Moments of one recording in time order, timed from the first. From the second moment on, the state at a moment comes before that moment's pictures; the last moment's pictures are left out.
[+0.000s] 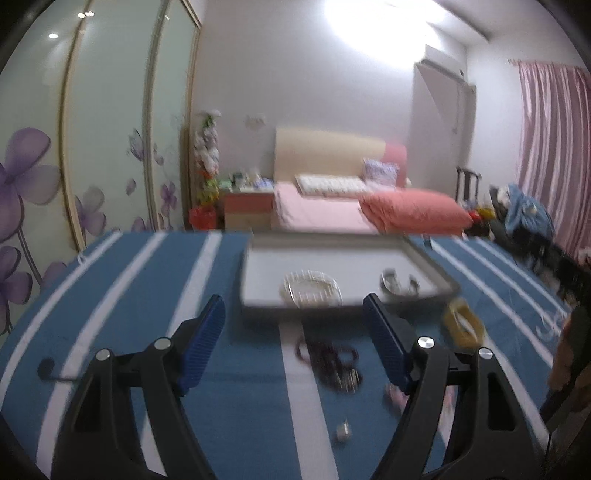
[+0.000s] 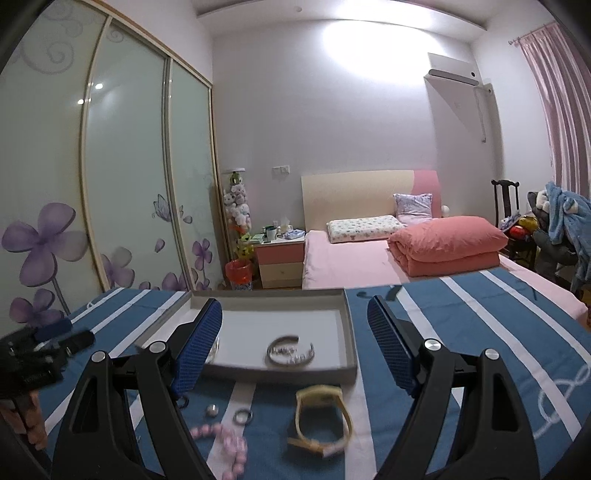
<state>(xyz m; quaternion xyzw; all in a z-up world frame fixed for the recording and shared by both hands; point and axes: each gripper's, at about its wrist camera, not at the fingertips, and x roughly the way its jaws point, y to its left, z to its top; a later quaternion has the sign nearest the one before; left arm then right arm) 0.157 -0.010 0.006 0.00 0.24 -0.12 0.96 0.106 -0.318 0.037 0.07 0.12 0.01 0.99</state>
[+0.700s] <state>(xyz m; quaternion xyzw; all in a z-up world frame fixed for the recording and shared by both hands) 0.150 -0.048 -0.071 0.07 0.41 -0.15 0.90 0.079 -0.334 0.005 0.09 0.17 0.01 0.98</state>
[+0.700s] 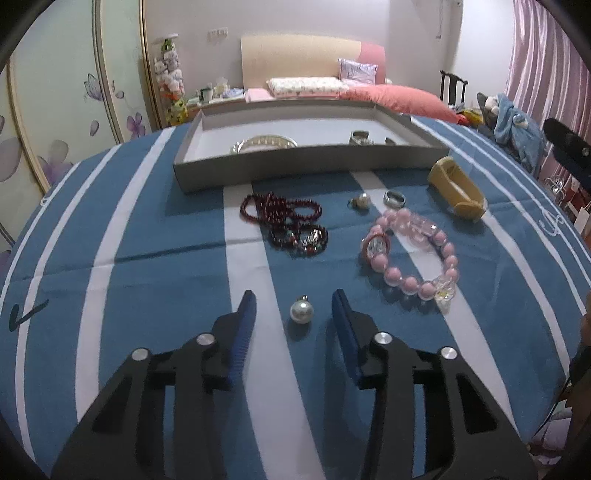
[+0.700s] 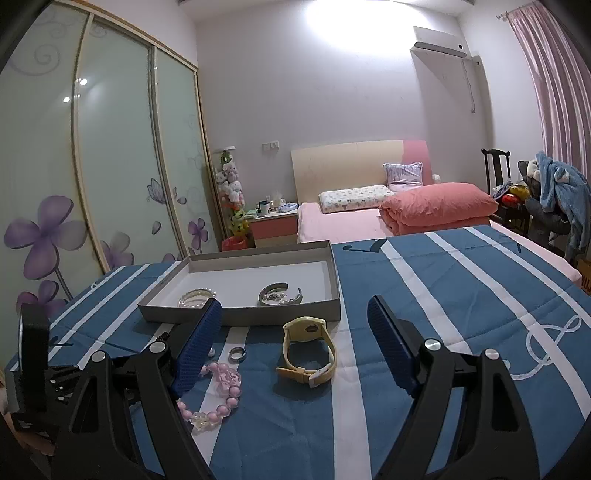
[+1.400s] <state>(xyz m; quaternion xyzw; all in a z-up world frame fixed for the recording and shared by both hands) 0.155 -0.038 -0.068 0.08 0.42 -0.12 0.90 0.087 -0.338 -0.002 0.10 0.20 0.01 0.97</state>
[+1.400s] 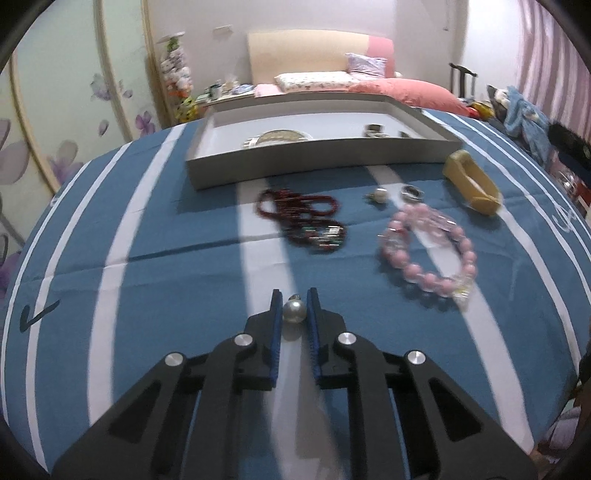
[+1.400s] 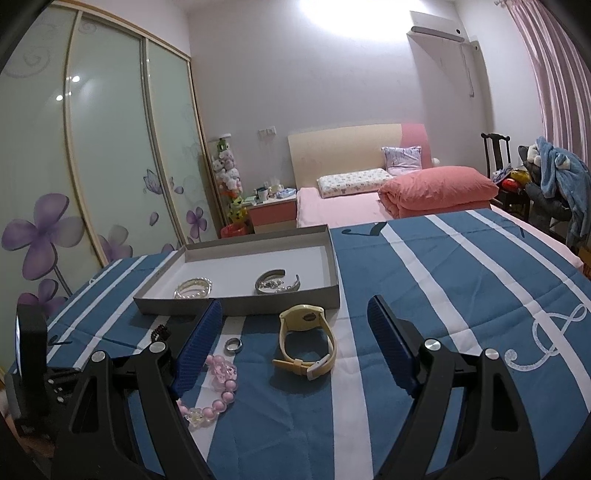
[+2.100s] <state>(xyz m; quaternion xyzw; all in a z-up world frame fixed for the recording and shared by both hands) 0.195 0.027 -0.064 0.03 0.43 -0.05 0.90 0.172 -0.319 -0.044 0.07 0.38 -0.02 0.92</state>
